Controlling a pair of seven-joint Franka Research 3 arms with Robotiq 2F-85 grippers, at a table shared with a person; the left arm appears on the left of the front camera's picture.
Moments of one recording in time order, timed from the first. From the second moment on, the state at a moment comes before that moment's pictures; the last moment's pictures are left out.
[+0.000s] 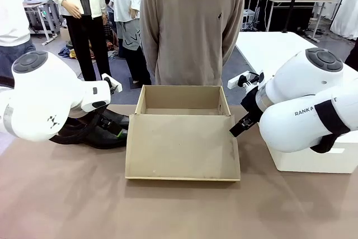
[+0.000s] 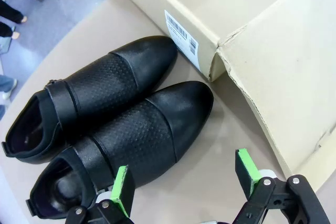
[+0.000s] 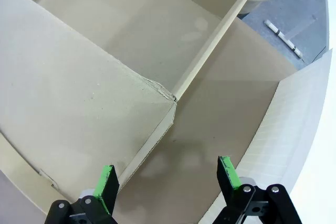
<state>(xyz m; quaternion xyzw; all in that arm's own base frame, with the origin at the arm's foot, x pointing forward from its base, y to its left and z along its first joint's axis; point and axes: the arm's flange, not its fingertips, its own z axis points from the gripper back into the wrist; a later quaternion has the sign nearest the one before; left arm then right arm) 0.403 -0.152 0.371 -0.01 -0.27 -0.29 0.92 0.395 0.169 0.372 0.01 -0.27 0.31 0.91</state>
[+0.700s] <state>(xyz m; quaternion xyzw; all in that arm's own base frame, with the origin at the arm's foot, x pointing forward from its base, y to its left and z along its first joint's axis) 0.404 -0.154 0.378 -0.01 -0.27 -0.29 0.92 0.395 0.167 0.376 0.01 -0.27 0.31 0.91</state>
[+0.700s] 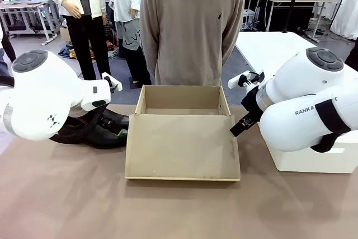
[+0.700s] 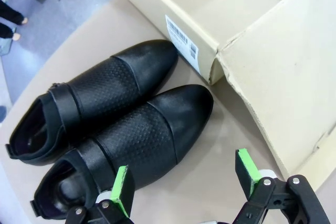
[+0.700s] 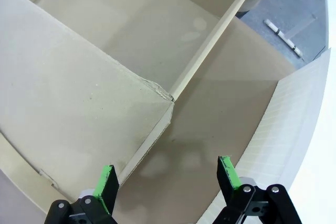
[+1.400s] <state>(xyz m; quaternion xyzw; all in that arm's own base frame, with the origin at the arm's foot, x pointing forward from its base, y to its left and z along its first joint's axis) 0.400 -0.168 0.477 -0.01 -0.27 -0.32 0.91 0.380 0.158 0.472 0.05 -0.27 0.33 0.90</state>
